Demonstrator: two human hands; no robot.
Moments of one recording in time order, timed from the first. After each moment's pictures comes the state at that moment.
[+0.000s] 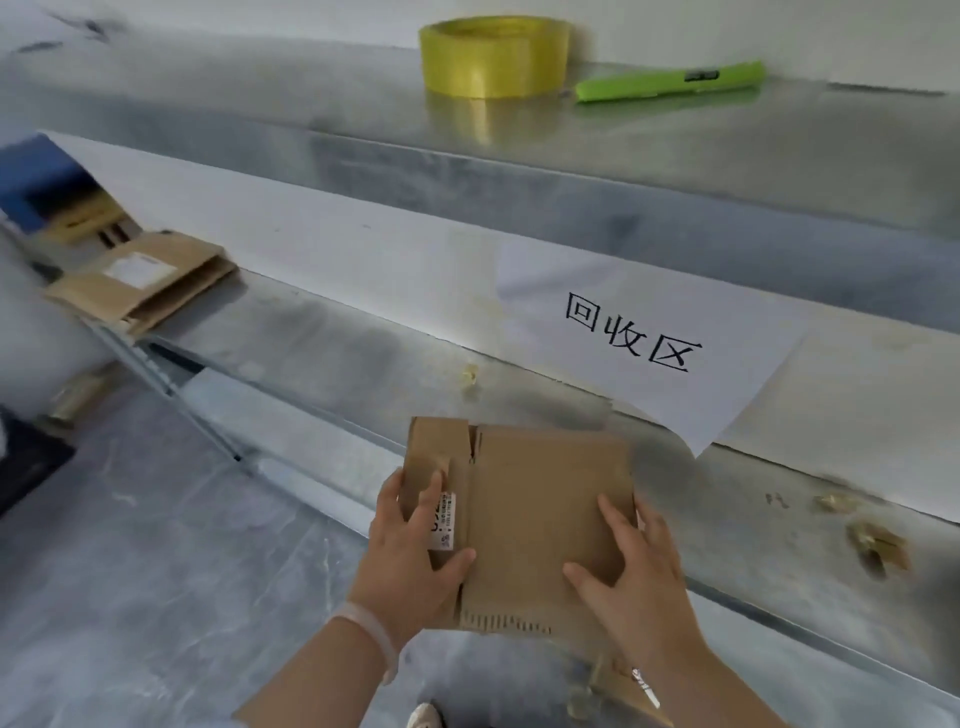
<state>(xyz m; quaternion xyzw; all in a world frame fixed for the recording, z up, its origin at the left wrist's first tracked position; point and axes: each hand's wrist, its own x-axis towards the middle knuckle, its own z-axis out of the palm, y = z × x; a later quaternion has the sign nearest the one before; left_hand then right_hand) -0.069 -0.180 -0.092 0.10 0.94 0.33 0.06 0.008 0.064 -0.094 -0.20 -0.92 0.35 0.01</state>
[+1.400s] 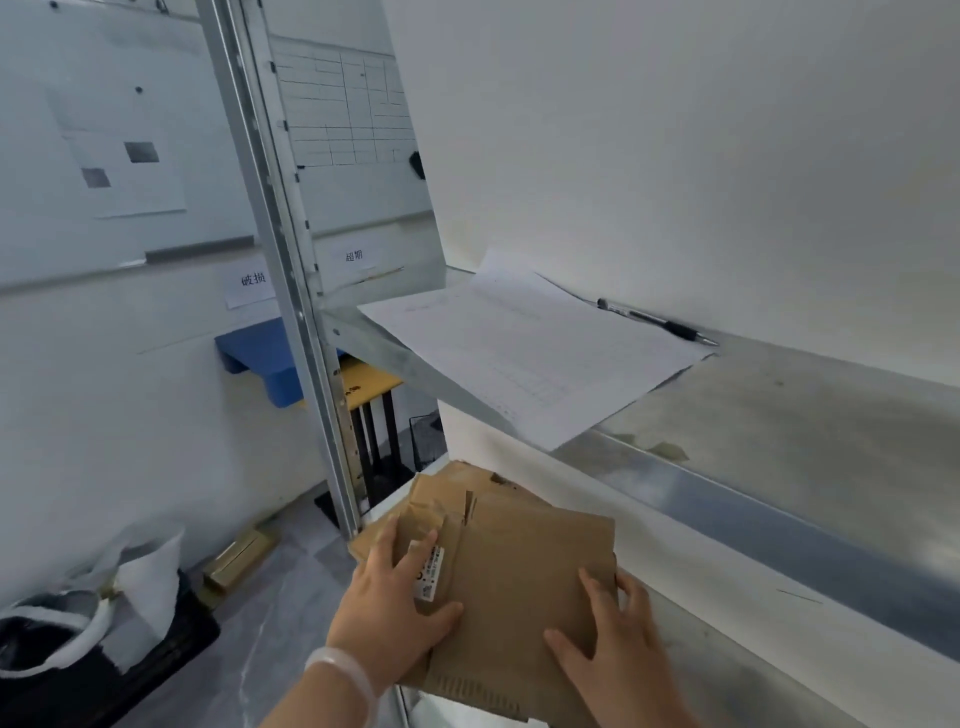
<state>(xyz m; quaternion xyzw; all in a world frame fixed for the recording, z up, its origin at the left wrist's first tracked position) -0.560 -0.732 0.002 -0.02 0.97 0.23 0.01 -0.526 -0.483 -0.006 -0.06 -0.95 0.30 -0.02</state>
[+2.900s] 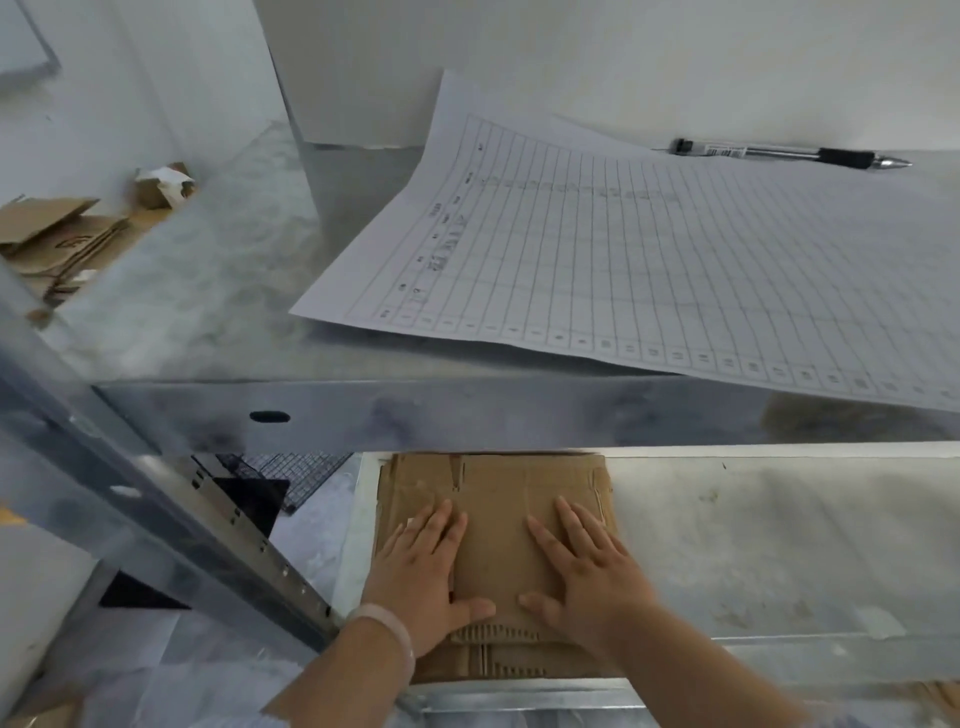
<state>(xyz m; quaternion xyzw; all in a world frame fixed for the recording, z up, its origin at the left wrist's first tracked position) -0.797 -0.800 -0.106 0.45 0.88 0.04 0.14 -0.650 -0.620 -0.107 -0.21 -0.97 0.08 -0.13</state>
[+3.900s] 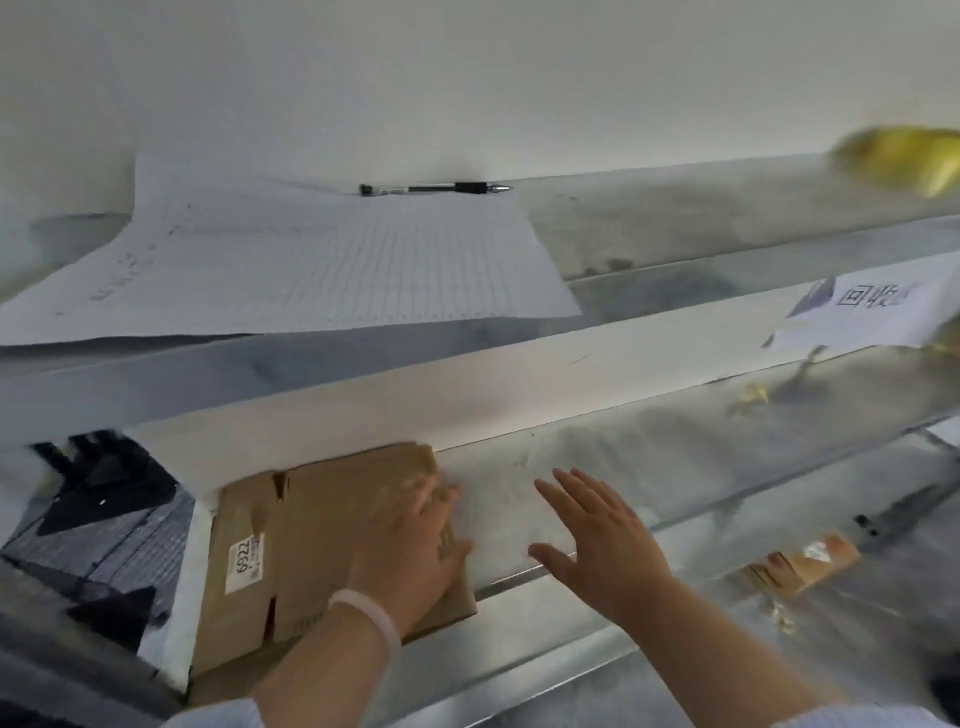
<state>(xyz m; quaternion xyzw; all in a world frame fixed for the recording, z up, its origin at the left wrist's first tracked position) -0.673 -0.695 -0.033 0.57 0.80 0.17 0.01 -0.472 -0.557 -0.039 -0.32 -0.94 0.07 0.08</state>
